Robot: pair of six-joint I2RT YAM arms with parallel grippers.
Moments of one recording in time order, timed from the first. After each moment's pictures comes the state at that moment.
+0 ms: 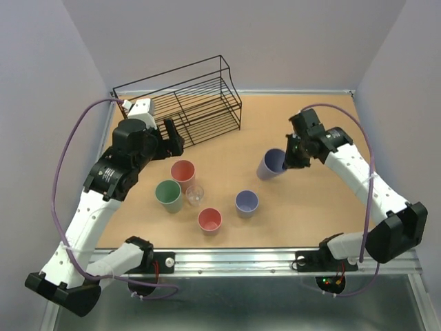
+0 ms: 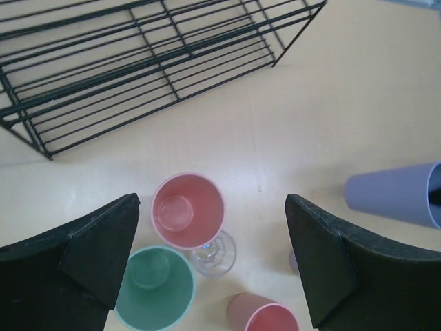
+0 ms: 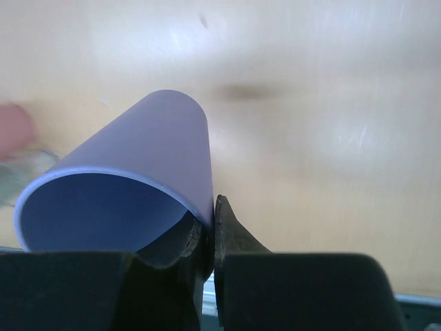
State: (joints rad) left arm -0.42 0.94 1.20 -0.71 -0.13 -0.40; right arm 0.41 1.35 1.25 -1.01 0.04 0.54
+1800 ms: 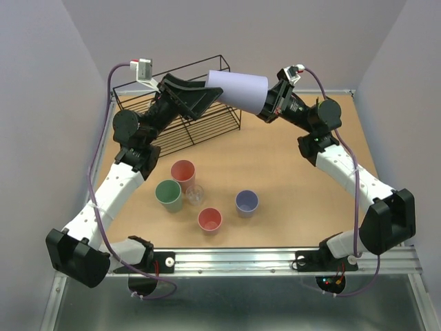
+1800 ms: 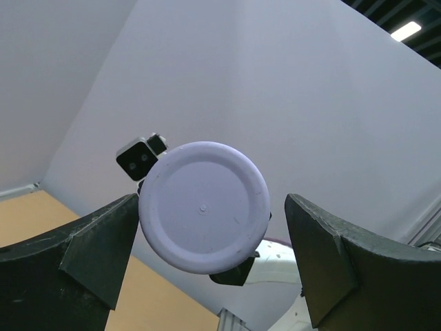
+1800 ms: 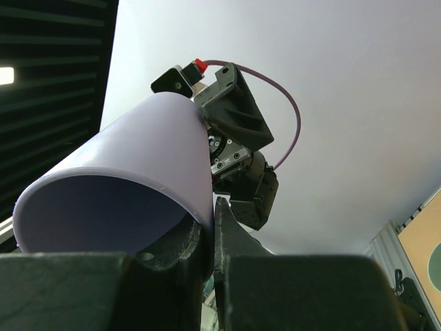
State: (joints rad) left arm -0.44 1.18 1.17 0.65 0.50 -1.04; right arm 0.41 1.42 1.18 0.83 -0.73 1.71
